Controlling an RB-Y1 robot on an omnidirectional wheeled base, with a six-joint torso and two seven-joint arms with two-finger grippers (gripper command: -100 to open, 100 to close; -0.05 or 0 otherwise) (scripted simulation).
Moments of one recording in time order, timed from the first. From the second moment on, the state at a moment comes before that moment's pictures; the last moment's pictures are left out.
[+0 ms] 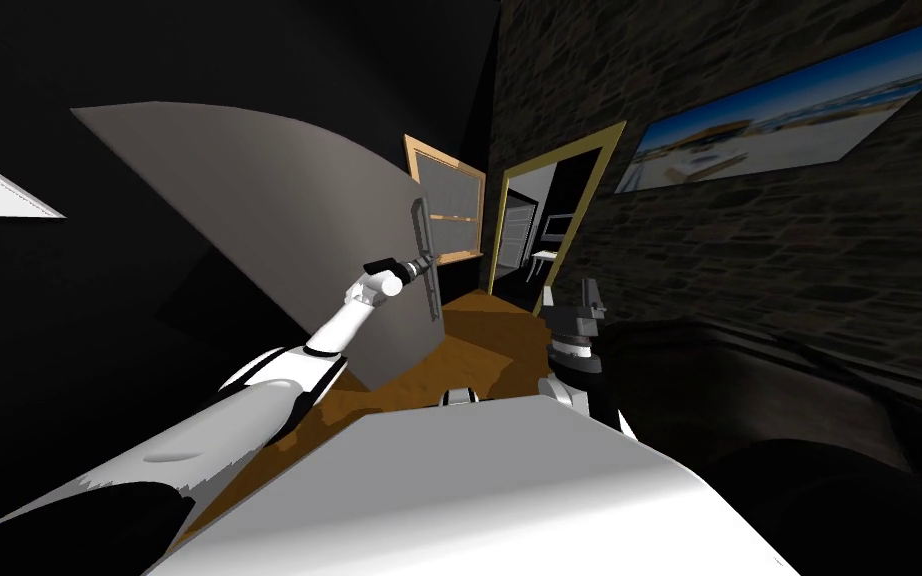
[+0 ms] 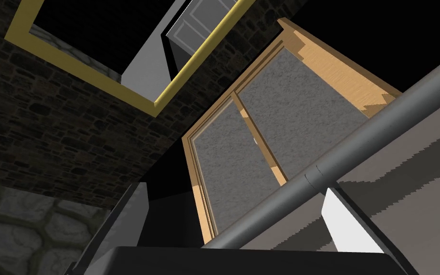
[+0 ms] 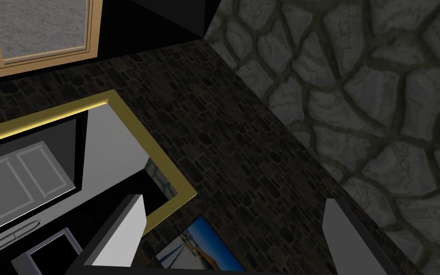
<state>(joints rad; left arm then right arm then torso) -0.77 0.63 -0.25 -1.59 0.87 0.51 -0.84 0.54 -0.05 -0.03 -2.39 -0.11 -0.59 -0.14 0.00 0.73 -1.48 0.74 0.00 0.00</state>
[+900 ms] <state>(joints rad) -0.81 0.68 -0.24 -1.55 0.85 0.56 -0.84 0.54 -0.05 -0.03 -2.39 -0.11 -0.59 -0.14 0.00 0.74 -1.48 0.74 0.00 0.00</state>
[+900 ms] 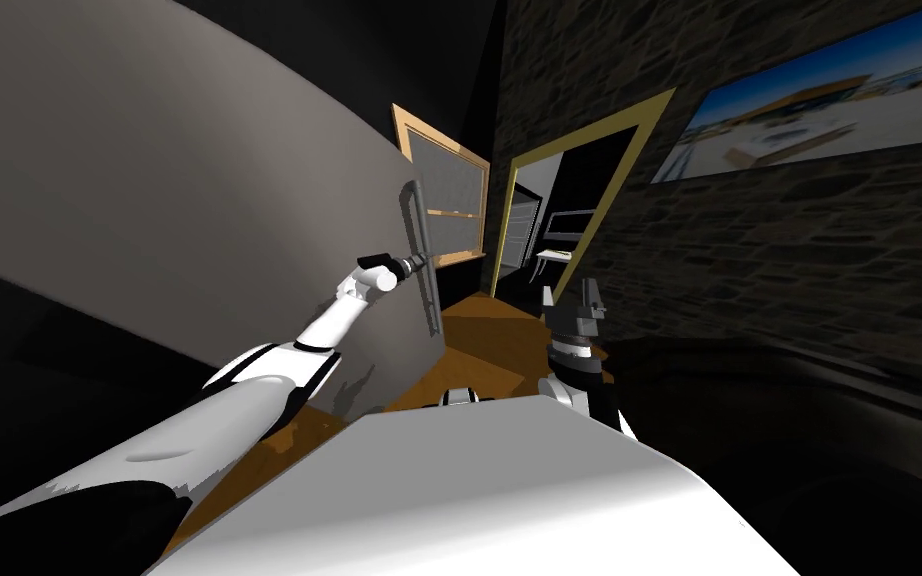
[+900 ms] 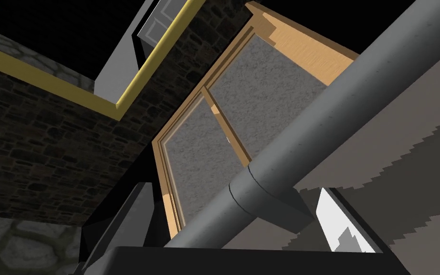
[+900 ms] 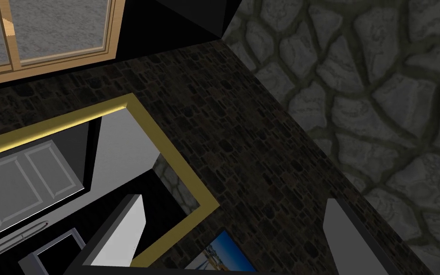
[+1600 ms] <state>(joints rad) -0.81 0.68 -0.28 -1.59 0.90 0.57 -0.87 0.54 -0.05 -0.03 -2.39 -0.11 -0.59 -0.14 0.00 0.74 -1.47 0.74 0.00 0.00</state>
